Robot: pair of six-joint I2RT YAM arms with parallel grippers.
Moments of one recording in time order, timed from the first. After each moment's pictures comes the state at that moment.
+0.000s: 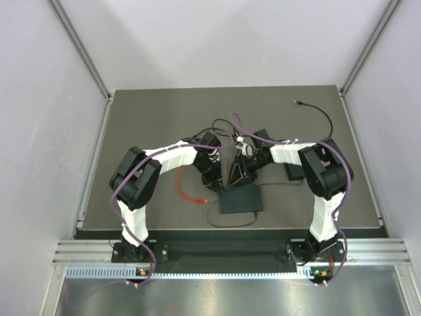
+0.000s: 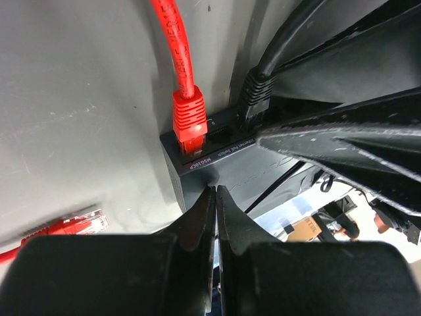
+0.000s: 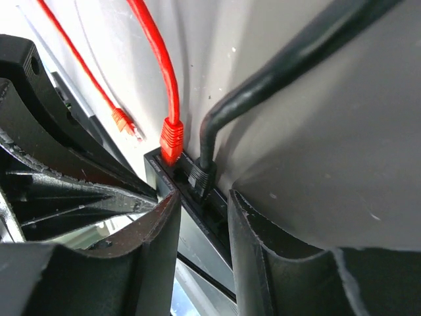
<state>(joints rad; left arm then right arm) -0.65 1.90 1.23 -0.67 0.51 -0.77 0.46 1.94 1.07 -0.32 -0.82 0.37</state>
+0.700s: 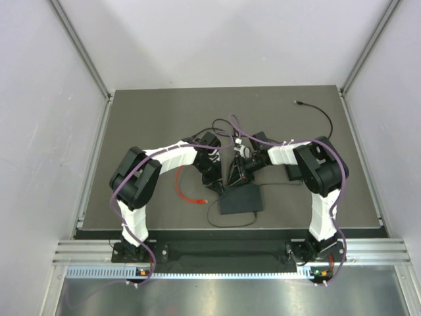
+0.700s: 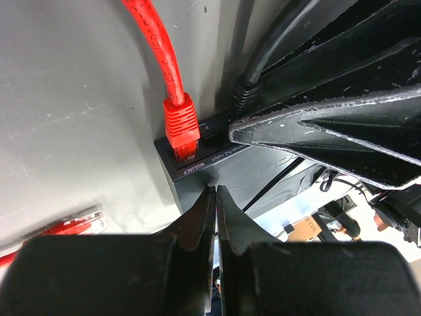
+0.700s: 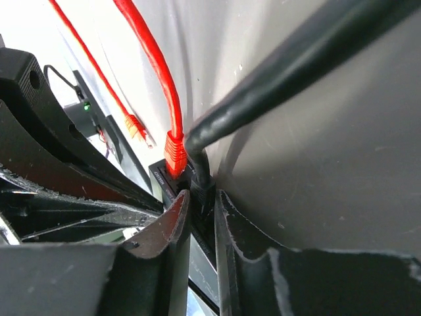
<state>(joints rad) -0.65 1.90 1.23 -0.67 0.52 -0.77 0.47 1.99 1.05 -0.22 -0.89 0.43</state>
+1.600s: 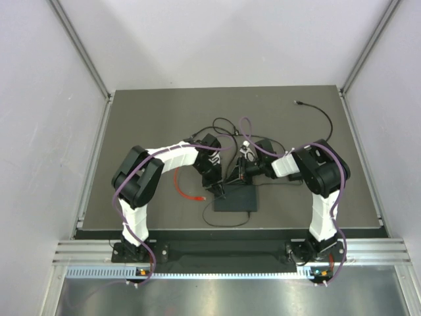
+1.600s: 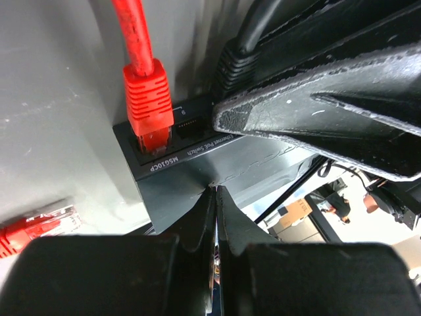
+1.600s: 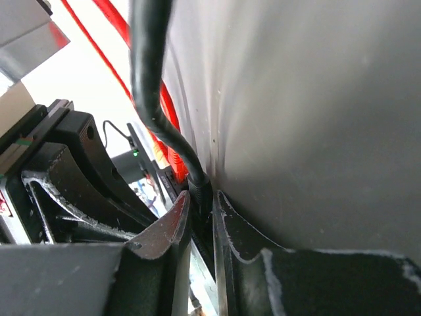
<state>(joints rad) -0.65 1.93 1.23 -0.70 0.57 -0.76 0.46 1.98 0.83 0.32 -0.87 0.88</state>
